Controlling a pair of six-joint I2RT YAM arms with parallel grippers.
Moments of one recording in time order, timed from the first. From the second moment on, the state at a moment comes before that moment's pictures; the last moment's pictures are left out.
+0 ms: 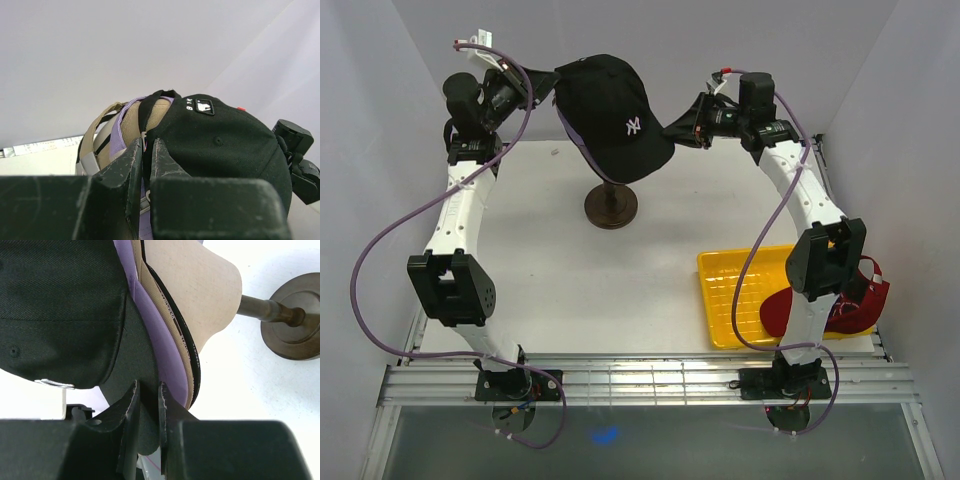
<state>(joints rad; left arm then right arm) 0.01 1.72 1.75 0.17 0.60 -0.71 0.28 1.94 1.95 -0.38 -0.91 0.90</state>
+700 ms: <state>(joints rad) 0.03 1.76 1.79 -0.01 0.56 -0.65 0.27 1.97 1.89 -0.58 -0.73 0.78</state>
